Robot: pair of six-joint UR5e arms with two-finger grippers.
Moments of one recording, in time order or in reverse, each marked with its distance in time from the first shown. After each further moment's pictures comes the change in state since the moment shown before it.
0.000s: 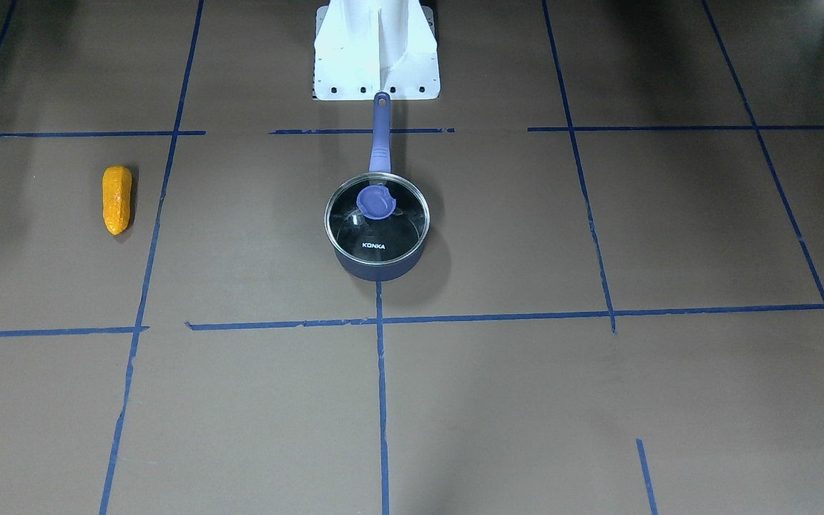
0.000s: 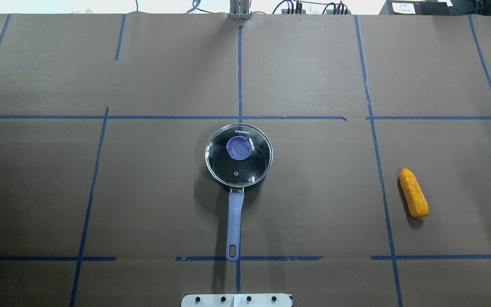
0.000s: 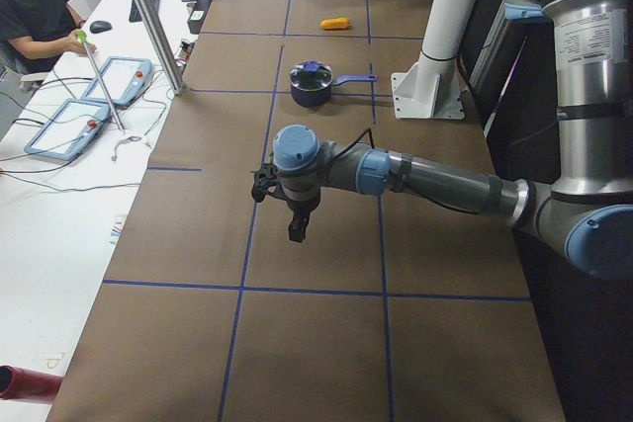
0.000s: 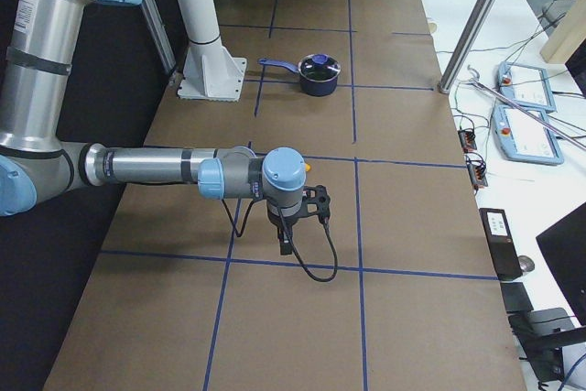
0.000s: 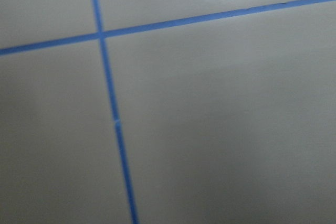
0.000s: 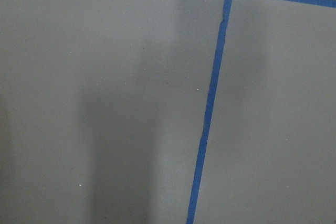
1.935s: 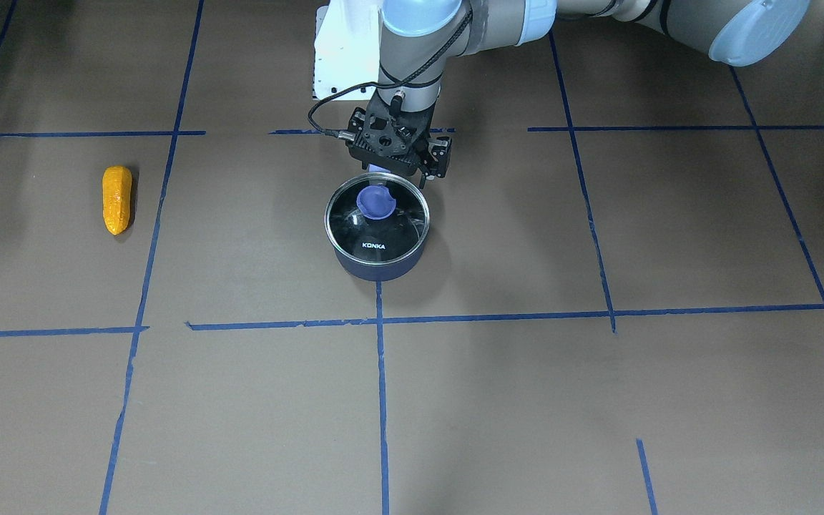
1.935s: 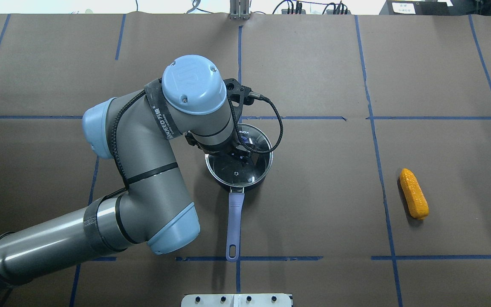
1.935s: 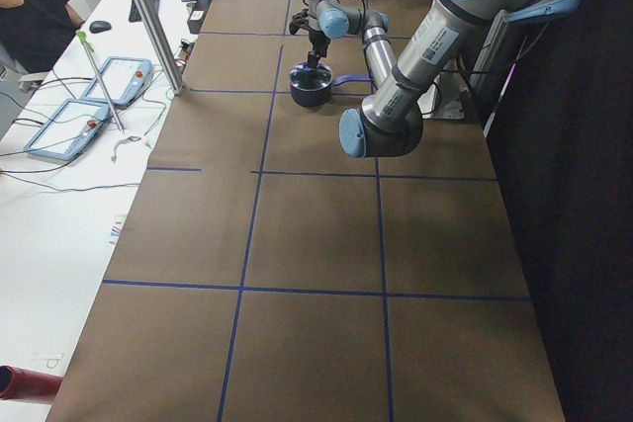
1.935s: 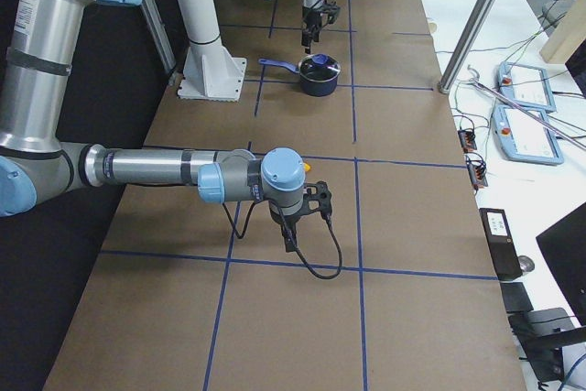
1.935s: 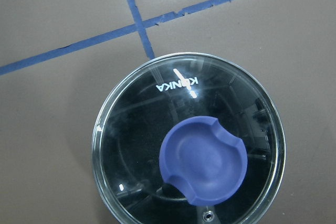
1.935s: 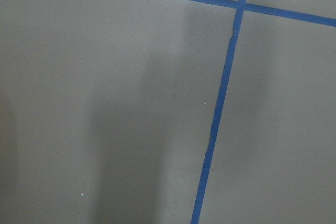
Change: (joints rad) left arm 0.872 -0.983 0.273 0.065 0.542 -0.827; right arm -0.004 -0.001 -0.018 0.077 0.014 0.003
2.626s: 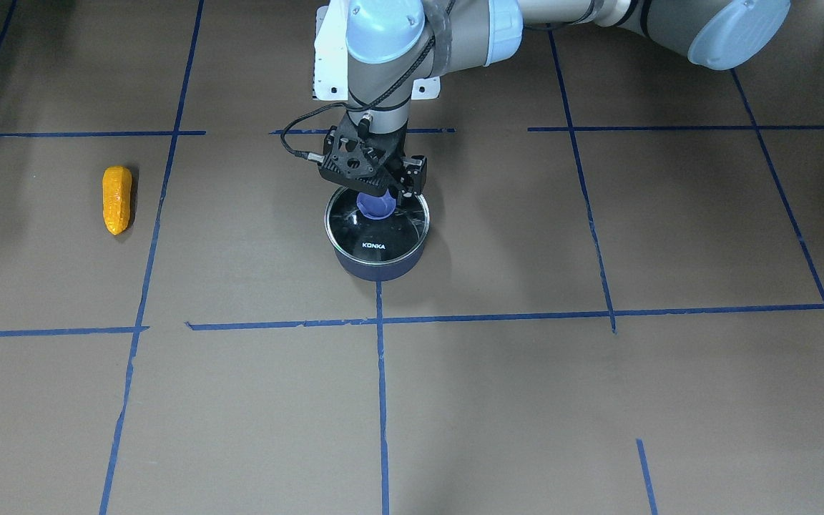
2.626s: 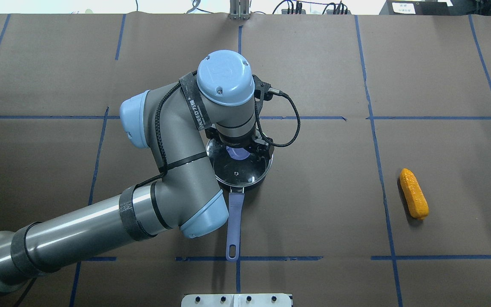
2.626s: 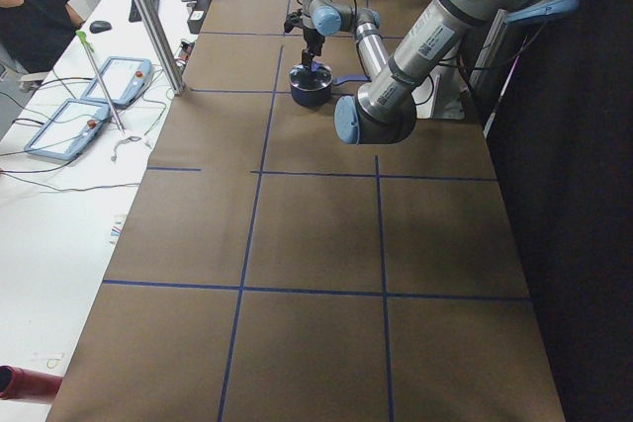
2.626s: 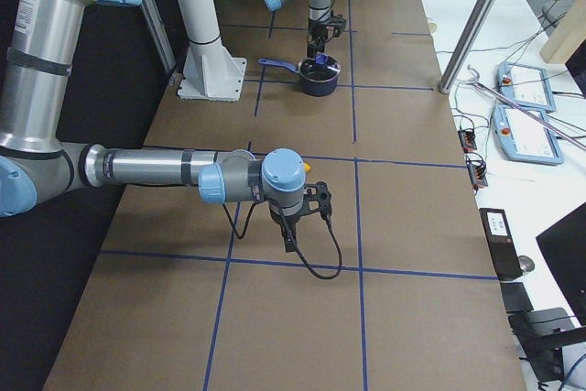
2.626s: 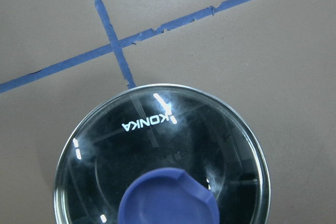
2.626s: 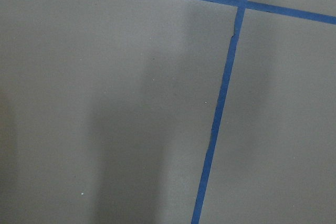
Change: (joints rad) left arm 0.000 -0.087 0.158 -0.047 0.002 0.013; right arm -0.003 0.000 -0.003 0.000 0.001 -0.001
